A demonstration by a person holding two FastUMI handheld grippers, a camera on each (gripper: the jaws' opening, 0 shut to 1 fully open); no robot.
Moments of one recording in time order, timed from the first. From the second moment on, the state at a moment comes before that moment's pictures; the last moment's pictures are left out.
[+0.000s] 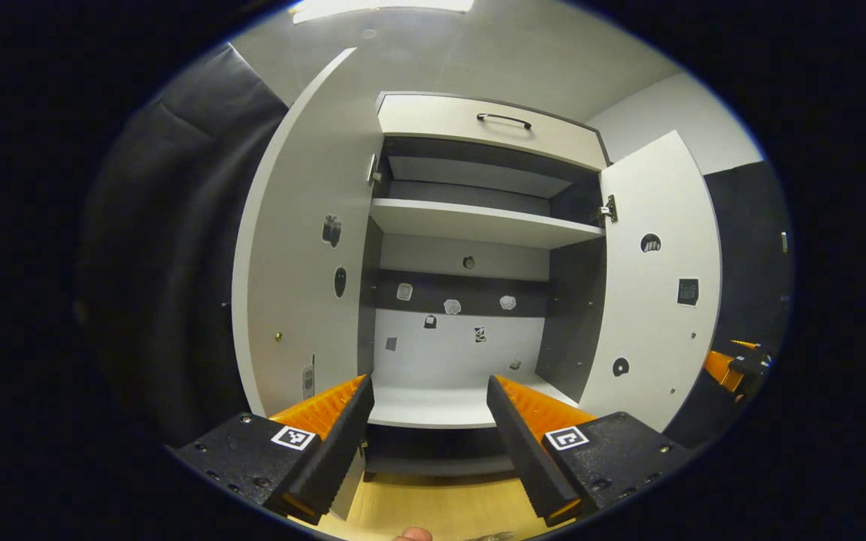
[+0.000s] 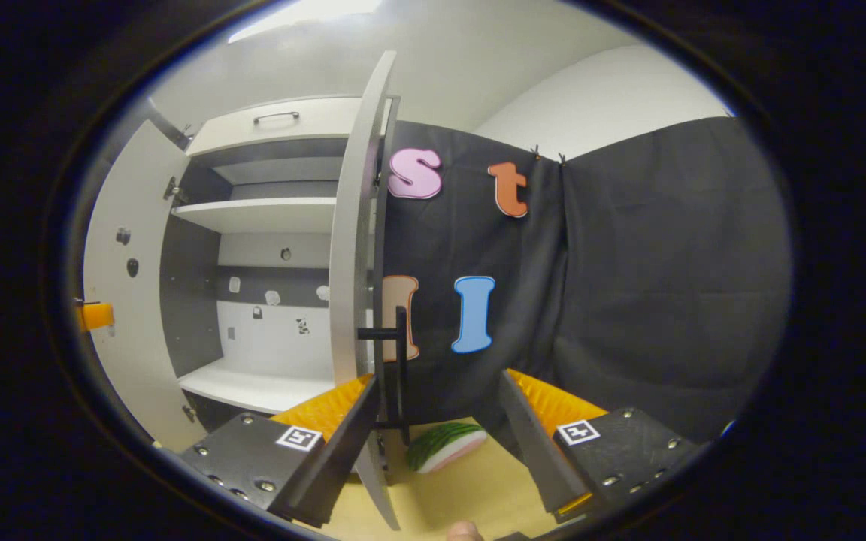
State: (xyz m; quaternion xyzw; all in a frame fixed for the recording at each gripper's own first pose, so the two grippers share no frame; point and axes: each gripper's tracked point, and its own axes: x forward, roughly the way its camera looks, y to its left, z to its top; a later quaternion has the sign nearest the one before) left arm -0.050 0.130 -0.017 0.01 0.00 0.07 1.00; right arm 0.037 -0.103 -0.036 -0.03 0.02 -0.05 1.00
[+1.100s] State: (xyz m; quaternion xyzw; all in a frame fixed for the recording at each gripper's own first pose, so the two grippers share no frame) left arm -0.095 0.179 0.017 0.03 -0.02 0.14 0.99; right arm 0.052 0.047 -0.058 -0.03 0.05 0.10 0.99
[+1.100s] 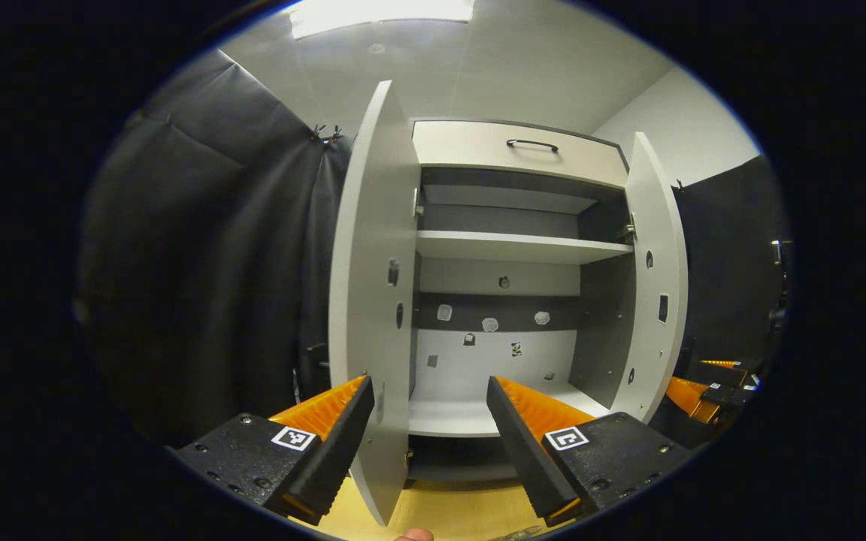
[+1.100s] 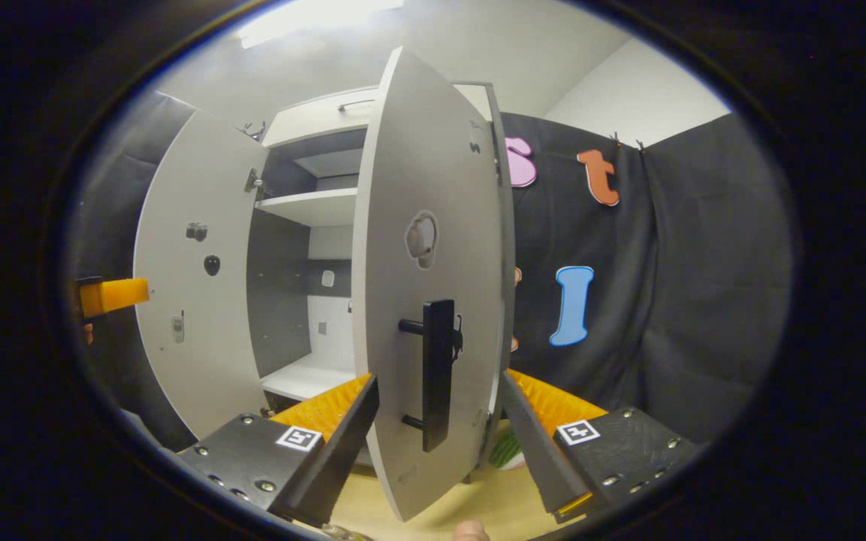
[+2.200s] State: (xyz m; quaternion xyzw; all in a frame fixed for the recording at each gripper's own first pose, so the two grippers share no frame) left arm -0.130 0.274 0.002 0.03 -0.01 0.23 0.97; right arm 0.051 0.116 -0.060 -0.01 0.05 0.14 0.99
